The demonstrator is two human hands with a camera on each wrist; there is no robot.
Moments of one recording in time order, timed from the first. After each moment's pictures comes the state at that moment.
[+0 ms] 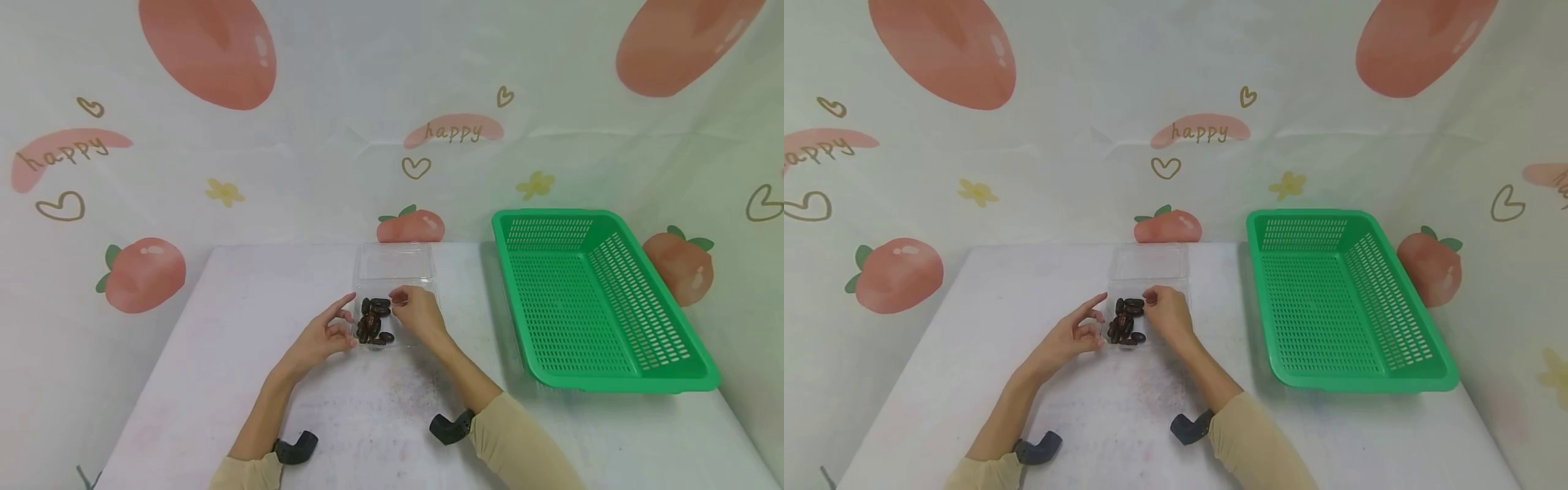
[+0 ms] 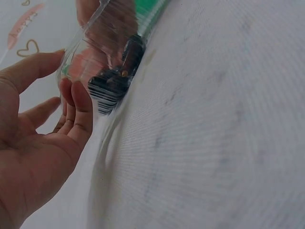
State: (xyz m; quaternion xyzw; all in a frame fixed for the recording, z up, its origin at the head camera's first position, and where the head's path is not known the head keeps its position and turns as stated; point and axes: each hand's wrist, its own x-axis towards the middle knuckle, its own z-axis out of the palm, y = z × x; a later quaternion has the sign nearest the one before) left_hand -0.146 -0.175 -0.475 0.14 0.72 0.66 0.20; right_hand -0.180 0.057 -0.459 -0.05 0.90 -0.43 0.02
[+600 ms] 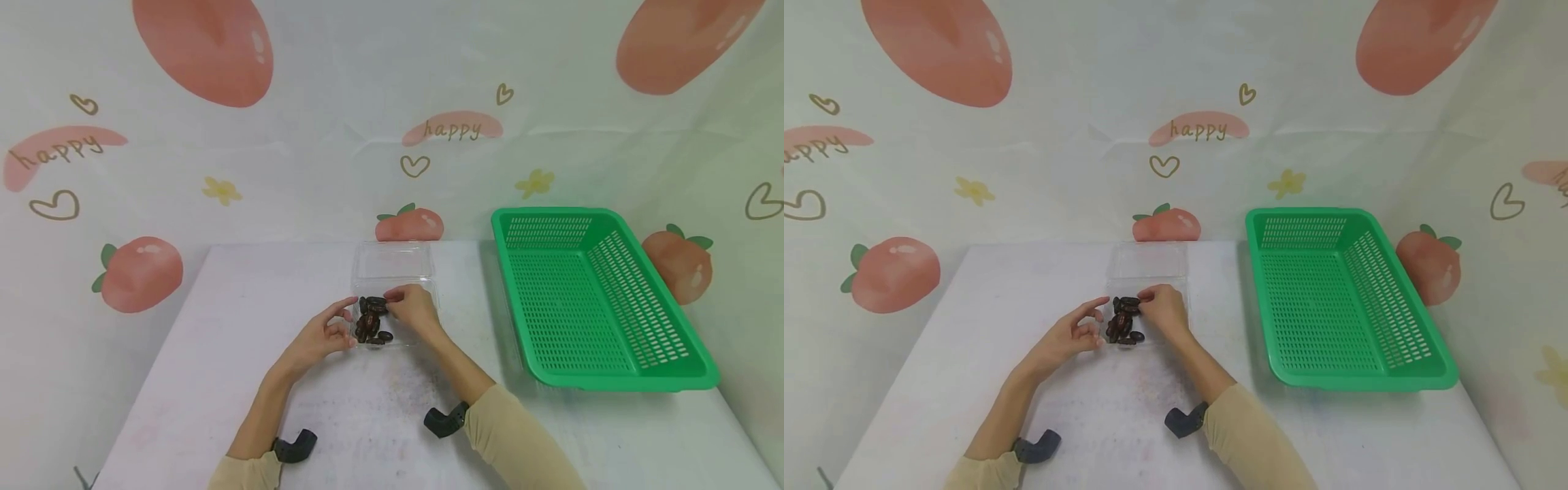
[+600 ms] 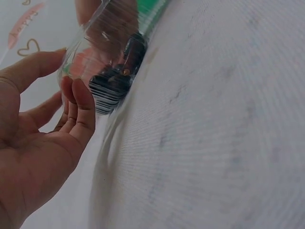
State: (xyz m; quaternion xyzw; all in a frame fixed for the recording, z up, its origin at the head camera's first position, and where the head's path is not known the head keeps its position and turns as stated) left_hand -0.146 -0.175 -0.472 0.14 0.72 0.65 0.21; right_hand -0.188 0.050 -0.462 0.01 0.88 -0.46 0.07
